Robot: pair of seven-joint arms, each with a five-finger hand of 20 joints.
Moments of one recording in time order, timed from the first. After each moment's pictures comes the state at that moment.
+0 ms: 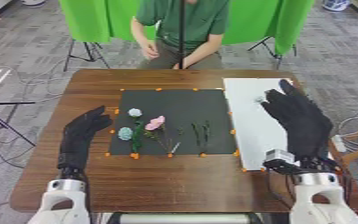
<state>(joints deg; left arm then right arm) 119.8 -76.1 -93.2 -116.6 67.3 5.0 14.0 -121.3 -80.9 96.6 -123.1 -65.2 -0.6 -12.6</state>
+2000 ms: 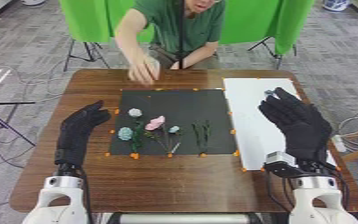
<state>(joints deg) 118.9 -76.7 -94.6 -116.6 67.8 2.6 14.2 -121.4 -81.2 96.3 -123.3 -63.6 -0.9 -12.3</state>
